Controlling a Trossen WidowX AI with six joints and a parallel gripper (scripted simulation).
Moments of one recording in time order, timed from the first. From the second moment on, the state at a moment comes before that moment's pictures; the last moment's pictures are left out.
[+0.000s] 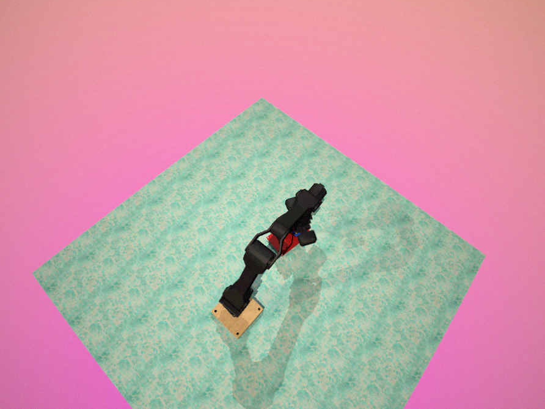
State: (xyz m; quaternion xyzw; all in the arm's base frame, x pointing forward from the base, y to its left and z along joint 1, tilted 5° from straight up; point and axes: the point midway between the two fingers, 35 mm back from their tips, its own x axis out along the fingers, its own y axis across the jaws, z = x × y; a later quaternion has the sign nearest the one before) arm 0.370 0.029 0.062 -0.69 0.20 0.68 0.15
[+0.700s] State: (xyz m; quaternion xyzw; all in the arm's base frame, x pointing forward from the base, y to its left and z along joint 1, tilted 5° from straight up) arm 0.370 0.029 0.061 -0.69 0.20 0.68 0.16
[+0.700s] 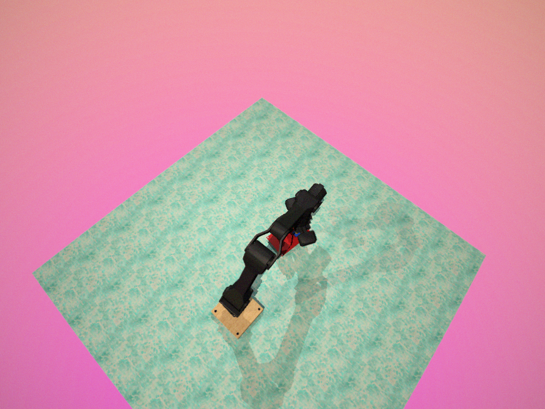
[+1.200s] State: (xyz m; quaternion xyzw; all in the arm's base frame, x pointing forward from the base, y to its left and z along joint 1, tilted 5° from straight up) arm 0.370 0.029 0.060 -0.69 0.20 0.68 0.16
